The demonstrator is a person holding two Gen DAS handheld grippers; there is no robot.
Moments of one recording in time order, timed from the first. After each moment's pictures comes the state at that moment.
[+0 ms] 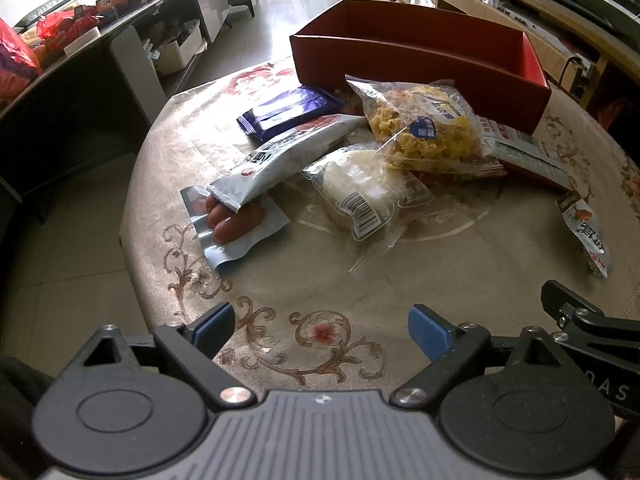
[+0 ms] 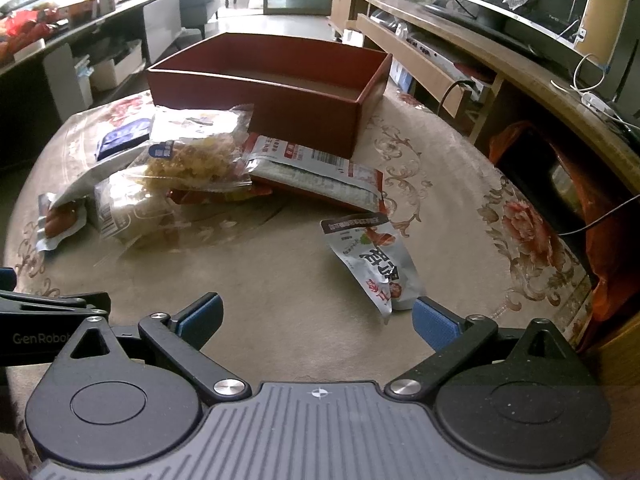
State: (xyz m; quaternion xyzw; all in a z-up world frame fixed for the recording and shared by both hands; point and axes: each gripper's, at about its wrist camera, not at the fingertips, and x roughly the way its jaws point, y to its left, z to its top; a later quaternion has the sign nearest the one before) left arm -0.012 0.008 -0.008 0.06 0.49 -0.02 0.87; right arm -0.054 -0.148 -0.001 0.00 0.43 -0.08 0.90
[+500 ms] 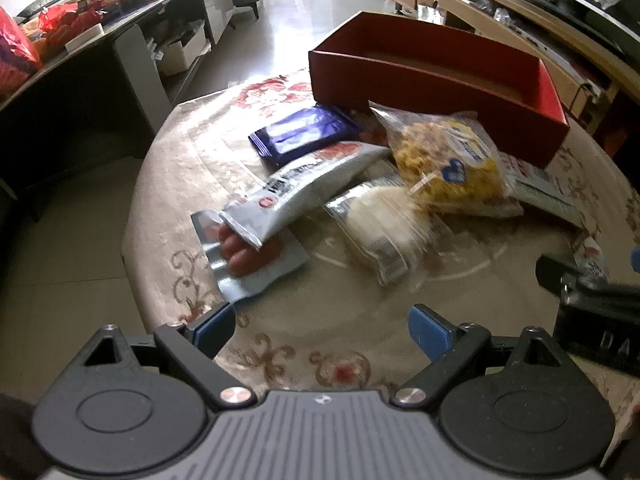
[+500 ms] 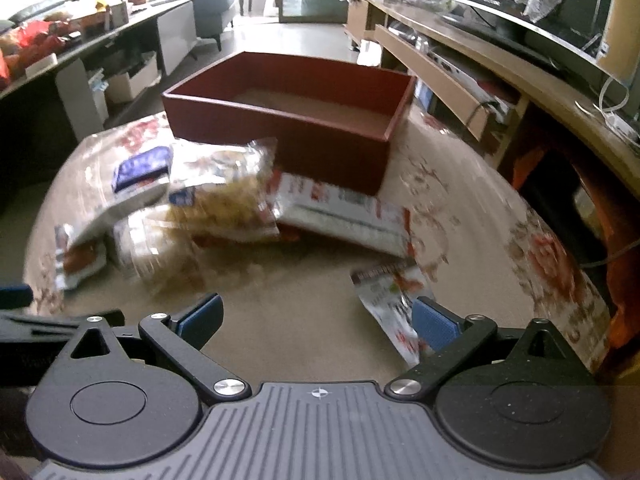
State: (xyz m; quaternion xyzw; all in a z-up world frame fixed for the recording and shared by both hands) left arm 0.018 0.028 0.003 0.04 0.49 -0.03 0.87; right arm -0.020 -0.140 0.017 0.01 0.42 -0.05 0.90
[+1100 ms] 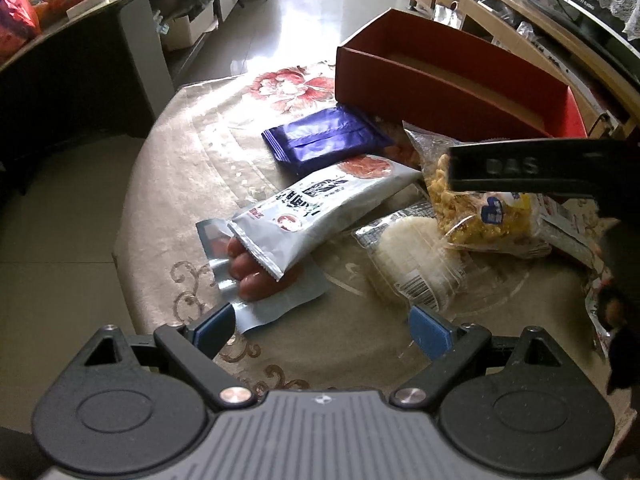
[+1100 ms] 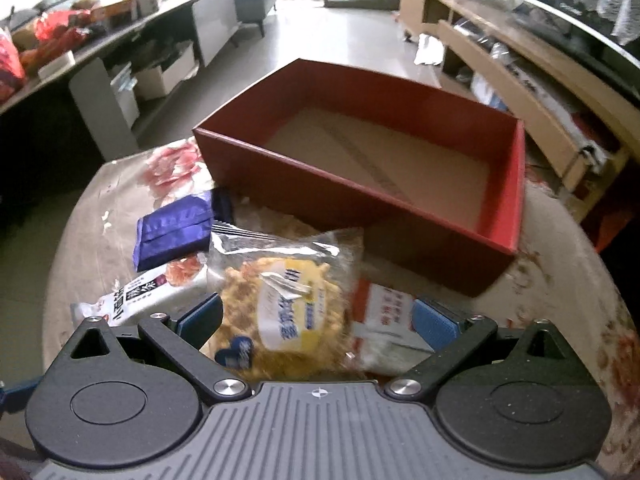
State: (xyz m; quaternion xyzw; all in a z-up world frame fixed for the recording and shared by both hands) left arm 0.053 0.051 -0.002 -0.01 0.51 -0.03 0.86; right arm 0.099 -0.109 0.017 0.01 0.46 0.02 0.89
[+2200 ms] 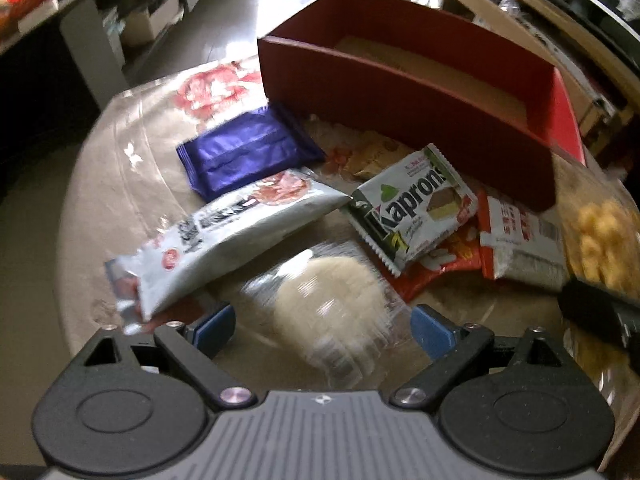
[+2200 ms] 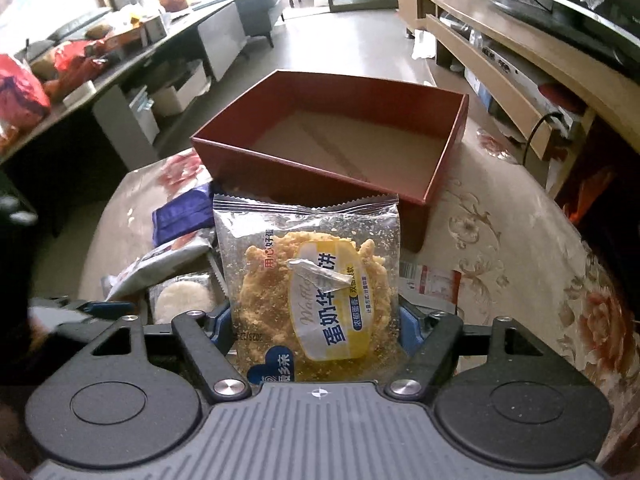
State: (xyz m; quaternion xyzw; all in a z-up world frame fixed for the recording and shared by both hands) left arm 0.104 -0.009 -0.016 -0.01 0.54 -0.04 0.84; right arm 0.040 -0.185 0.045 0.07 0.45 0.06 0.89
